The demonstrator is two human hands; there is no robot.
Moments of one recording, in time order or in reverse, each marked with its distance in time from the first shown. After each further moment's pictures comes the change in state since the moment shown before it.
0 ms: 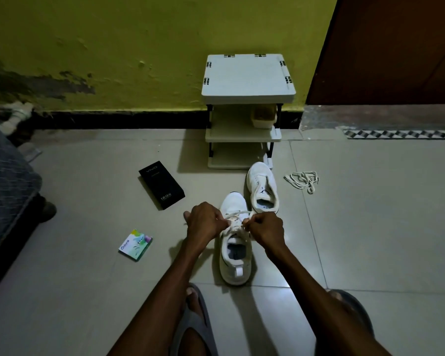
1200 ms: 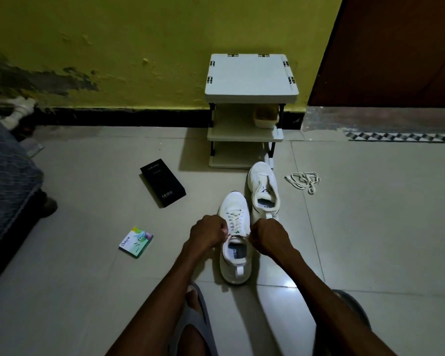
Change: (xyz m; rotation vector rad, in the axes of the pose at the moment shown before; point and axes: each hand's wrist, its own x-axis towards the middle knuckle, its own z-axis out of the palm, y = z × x) left_hand -0.005 -0.014 0.017 -0.041 -0.313 0.101; right_hand -0.004 0.005 -0.010 -0.594 -0.225 -0.231
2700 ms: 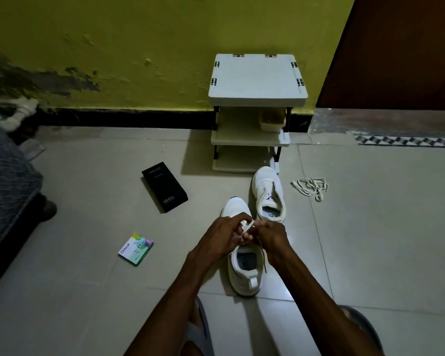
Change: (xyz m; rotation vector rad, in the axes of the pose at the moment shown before) left_hand 0.021 0.003 0.016 -0.191 0.157 0.453; right_hand 0.026 -0.010 0.002 1.346 0.009 0.443
